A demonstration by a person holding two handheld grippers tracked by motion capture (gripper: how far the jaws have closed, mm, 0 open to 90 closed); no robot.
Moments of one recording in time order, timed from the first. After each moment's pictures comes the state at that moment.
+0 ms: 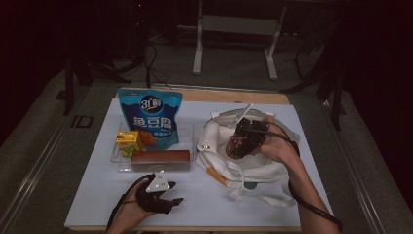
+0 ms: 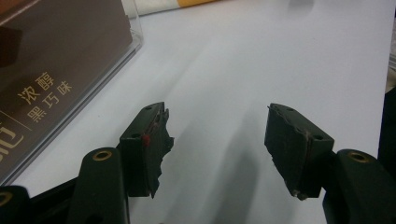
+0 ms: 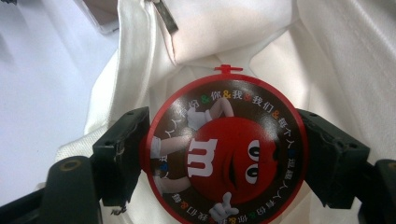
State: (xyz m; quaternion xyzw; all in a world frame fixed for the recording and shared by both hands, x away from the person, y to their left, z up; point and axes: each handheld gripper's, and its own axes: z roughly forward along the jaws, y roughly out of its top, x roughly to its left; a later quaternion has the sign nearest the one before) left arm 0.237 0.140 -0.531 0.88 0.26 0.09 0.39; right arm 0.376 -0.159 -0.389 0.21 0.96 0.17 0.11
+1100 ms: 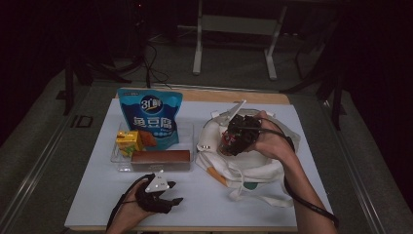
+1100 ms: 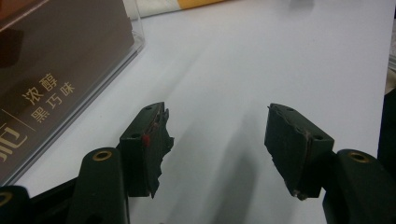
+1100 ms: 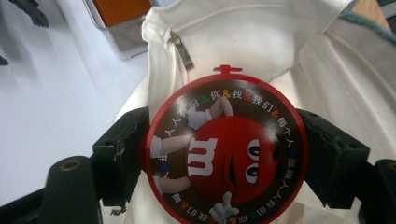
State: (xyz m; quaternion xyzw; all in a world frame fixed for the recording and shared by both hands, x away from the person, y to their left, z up) left arm 0.236 0.141 -0.531 0.88 0.26 0.09 0.40; right arm 0.371 -0.138 -0.370 0.17 0.96 0.19 0.12
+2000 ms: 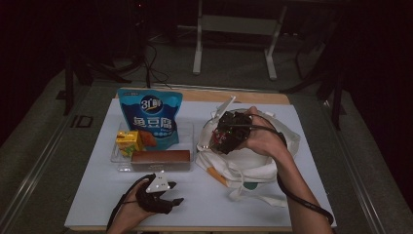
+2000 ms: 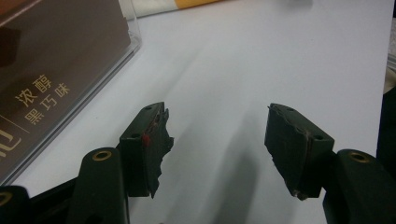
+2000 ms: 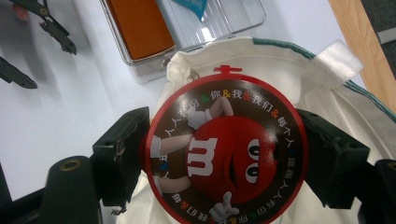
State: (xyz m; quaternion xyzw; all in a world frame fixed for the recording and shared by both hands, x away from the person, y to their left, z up) left arm 0.236 0.139 -0.531 0.88 0.25 0.09 0.39; right arm 0.365 -0.110 -0.355 0.14 0.96 0.20 0.12
